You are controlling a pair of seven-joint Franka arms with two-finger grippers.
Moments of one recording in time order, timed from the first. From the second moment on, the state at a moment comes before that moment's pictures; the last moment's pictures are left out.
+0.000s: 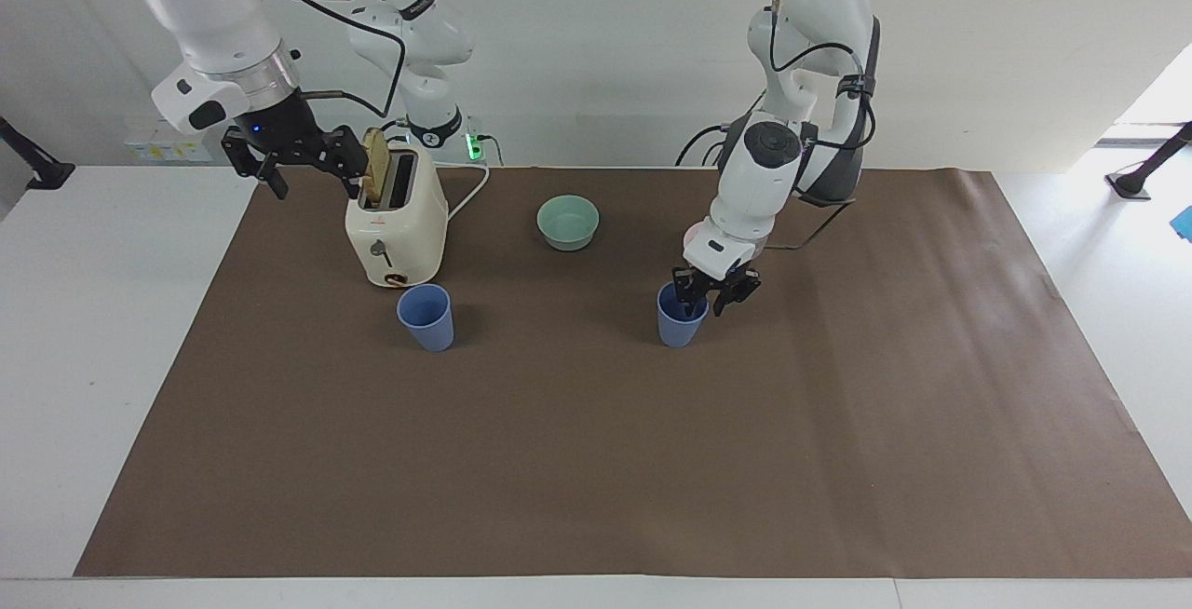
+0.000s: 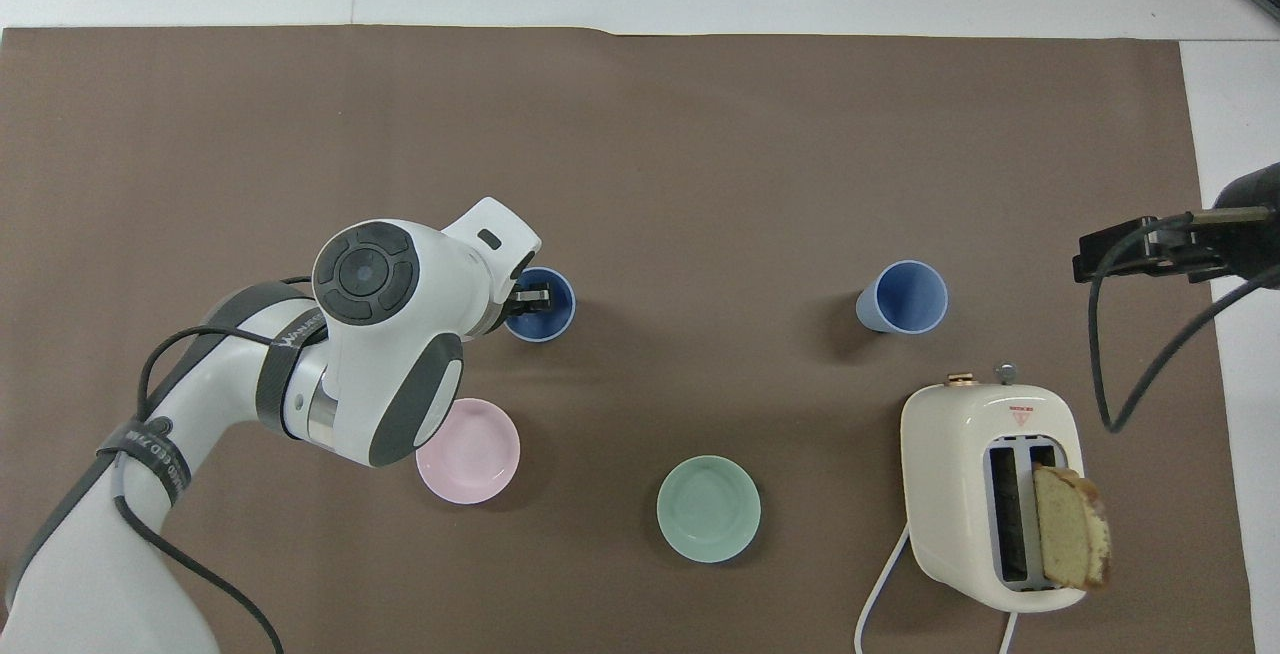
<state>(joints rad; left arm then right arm) -0.47 0.20 -0.03 -2.01 -0.08 2.34 -0.44 -0.09 0.01 0.10 -1.57 0.00 1.55 0.03</state>
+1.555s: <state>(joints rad) -0.04 0.01 0.01 -1.55 -0.02 1.61 0.11 -0.07 0.18 0.11 -1.88 0.04 2.01 0.03</state>
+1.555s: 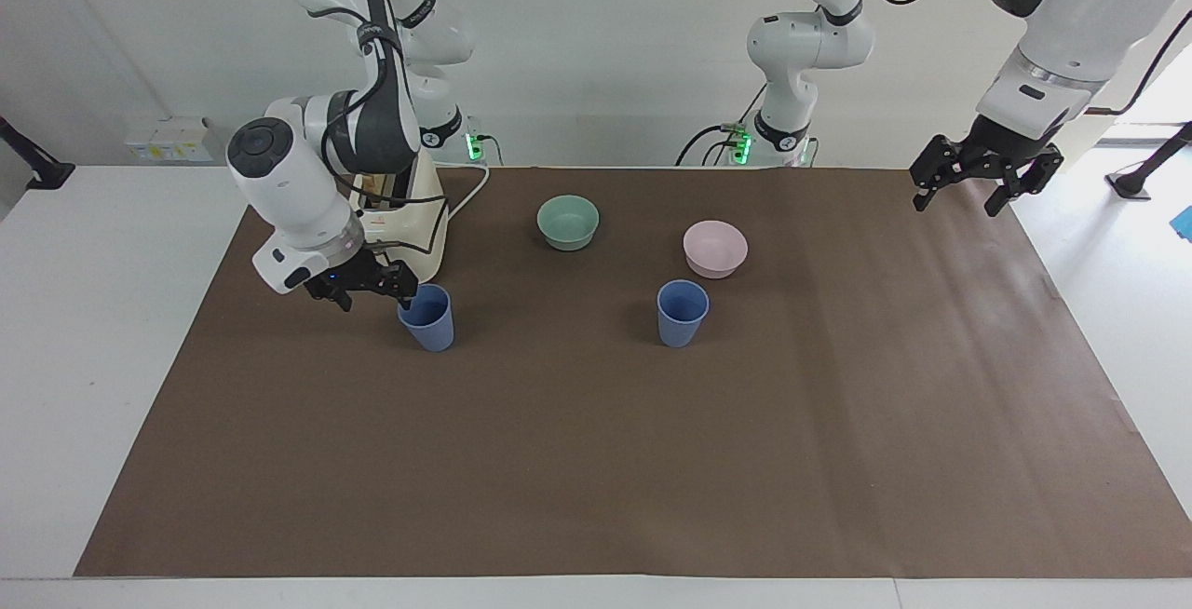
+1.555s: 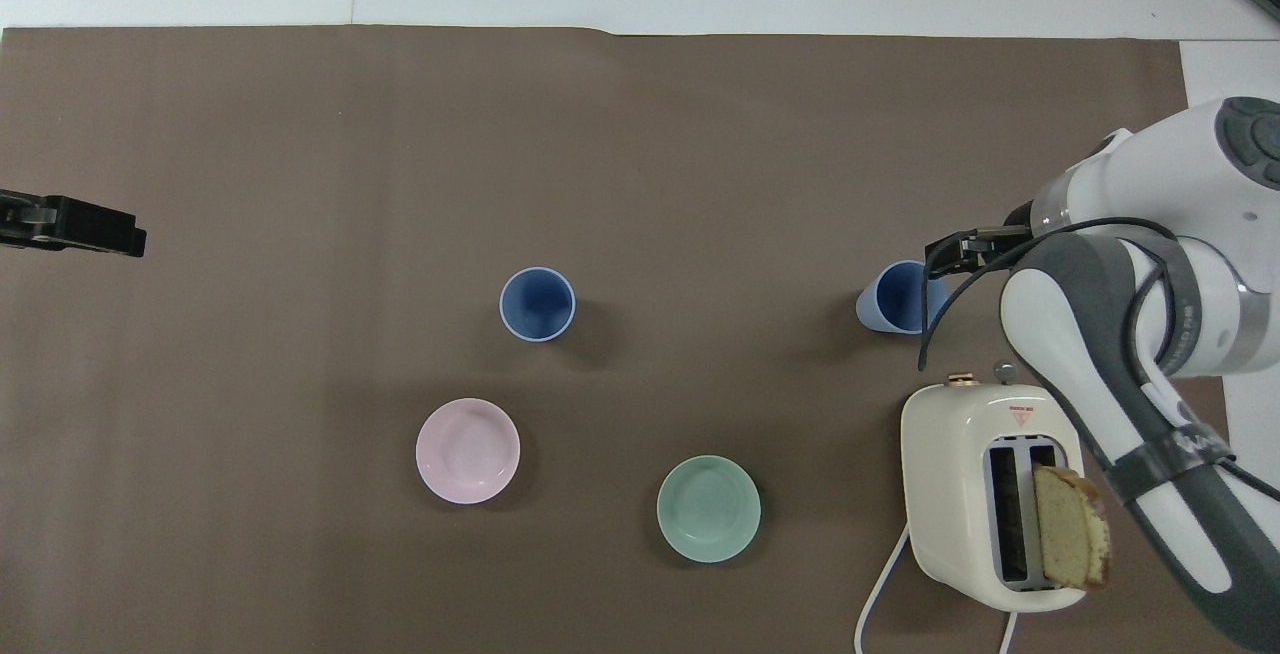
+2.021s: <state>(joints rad) -0.04 0.02 0.00 -1.55 -0.01 1.55 0.11 -0.06 0.21 0.11 -1.93 0.04 2.07 0.03</state>
